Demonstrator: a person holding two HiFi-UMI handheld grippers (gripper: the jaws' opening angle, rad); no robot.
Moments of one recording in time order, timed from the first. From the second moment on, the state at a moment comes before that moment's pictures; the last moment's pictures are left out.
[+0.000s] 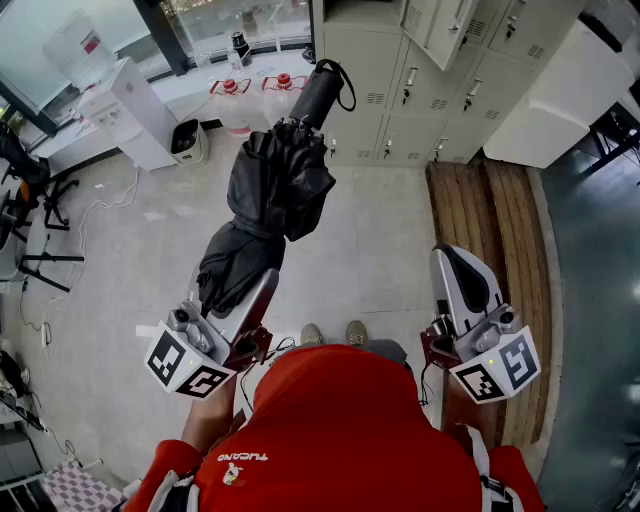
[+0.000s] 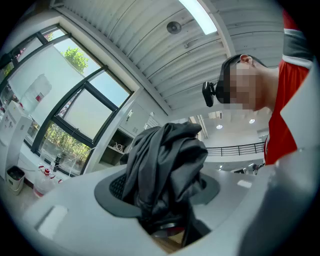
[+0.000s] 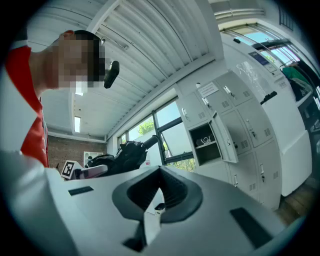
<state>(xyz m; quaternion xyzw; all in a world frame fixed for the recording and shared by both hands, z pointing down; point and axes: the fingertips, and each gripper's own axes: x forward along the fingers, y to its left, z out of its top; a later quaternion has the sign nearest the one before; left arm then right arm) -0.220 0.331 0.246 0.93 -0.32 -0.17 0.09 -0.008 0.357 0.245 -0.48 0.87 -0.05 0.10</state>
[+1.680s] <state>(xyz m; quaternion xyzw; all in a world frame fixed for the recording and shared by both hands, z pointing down) -0.115 0.265 0.258 0.90 -0.39 -0.15 0.09 0.077 0.288 0.277 -0.45 0.88 -0.07 0.12</state>
